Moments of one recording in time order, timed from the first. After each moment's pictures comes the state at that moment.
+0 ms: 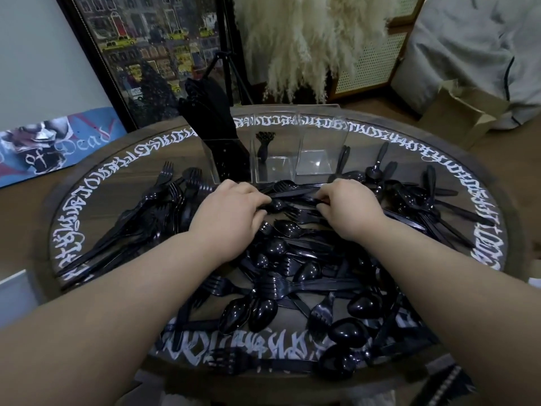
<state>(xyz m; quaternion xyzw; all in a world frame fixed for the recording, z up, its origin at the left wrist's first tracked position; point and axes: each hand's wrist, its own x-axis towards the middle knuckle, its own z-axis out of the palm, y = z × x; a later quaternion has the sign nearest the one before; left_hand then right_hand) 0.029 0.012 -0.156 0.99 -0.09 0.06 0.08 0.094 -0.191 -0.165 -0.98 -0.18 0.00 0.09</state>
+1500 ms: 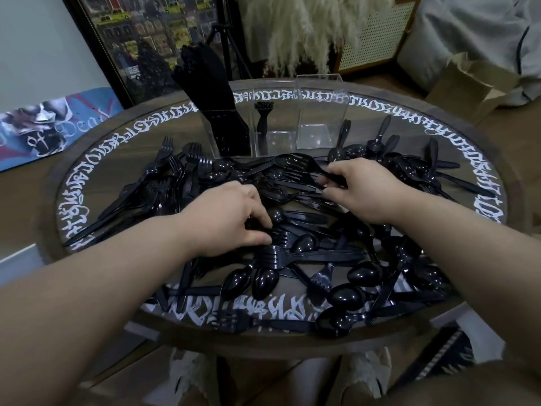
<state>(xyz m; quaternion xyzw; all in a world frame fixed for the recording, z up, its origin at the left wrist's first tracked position) -0.004 0.018 -0.142 0.97 -0.18 -0.10 0.10 0.062 -0.211 -0.137 -0.95 -0.24 0.07 0.20</state>
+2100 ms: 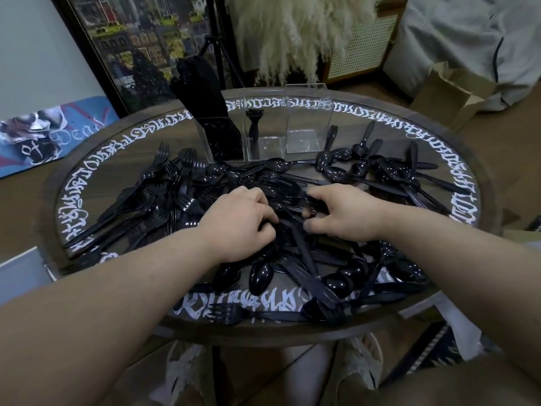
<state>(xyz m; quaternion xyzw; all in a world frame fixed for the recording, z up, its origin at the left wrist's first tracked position) -0.011 -0.012 -0.159 0.98 -0.15 -0.03 0.11 0.032 -0.209 -0.132 -0.92 -0.27 0.19 0.21</state>
